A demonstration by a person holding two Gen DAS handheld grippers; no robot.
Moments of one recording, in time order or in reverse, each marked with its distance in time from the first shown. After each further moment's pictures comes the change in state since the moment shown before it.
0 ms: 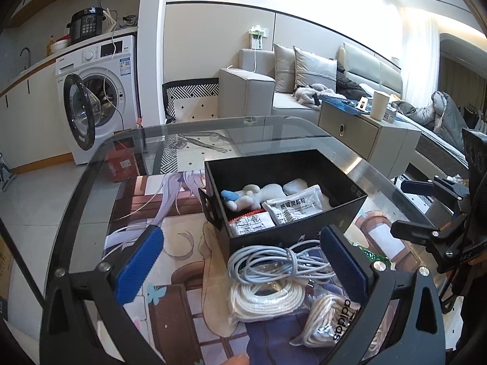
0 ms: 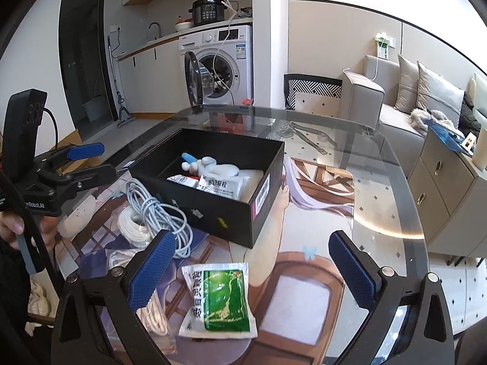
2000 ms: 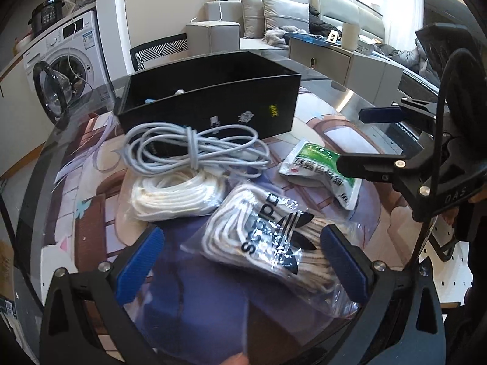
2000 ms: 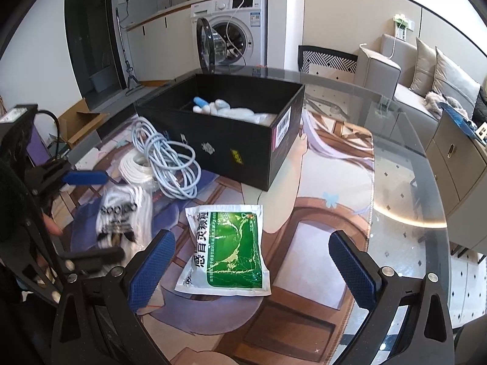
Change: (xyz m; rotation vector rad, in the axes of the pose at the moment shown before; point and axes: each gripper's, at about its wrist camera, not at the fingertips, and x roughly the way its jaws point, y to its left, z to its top) left arm 0.011 -0.075 -0.069 0.118 0.254 -0.046; right arm 0.022 0.009 -0.038 -0.052 0.160 0.040
